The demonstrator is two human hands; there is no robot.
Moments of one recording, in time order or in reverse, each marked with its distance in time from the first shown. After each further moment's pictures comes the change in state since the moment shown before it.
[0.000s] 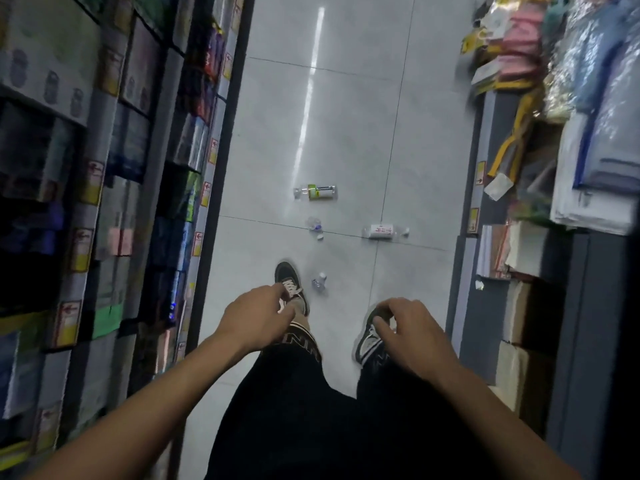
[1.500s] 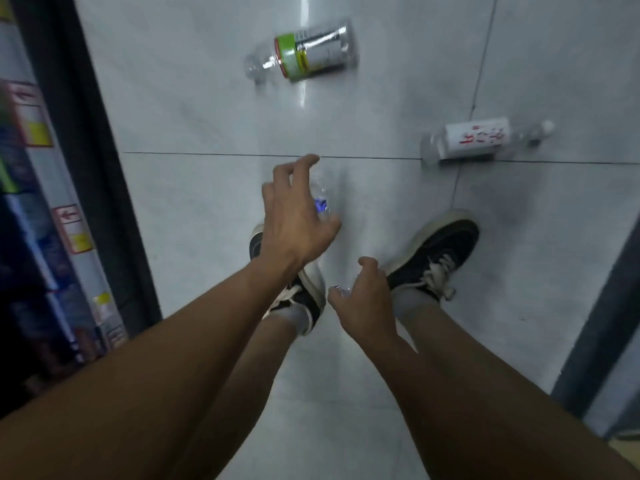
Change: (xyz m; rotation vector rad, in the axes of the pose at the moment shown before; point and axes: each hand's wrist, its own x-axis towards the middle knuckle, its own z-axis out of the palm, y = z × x) left_hand 0.540 -0.071 0.293 -0.146 0.203 -0.018; right_hand 0.427 0.151 0.415 0.423 -0.123 0.413
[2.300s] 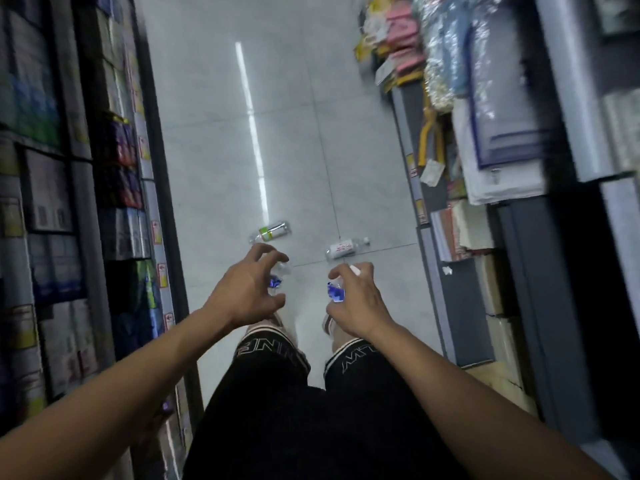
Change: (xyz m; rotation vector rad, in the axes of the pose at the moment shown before) left_hand -0.342 0.285 -0.416 0.313 -0.151 0.531; right_hand -0.457 -0.153 -0.396 0.045 0.181 -0.271
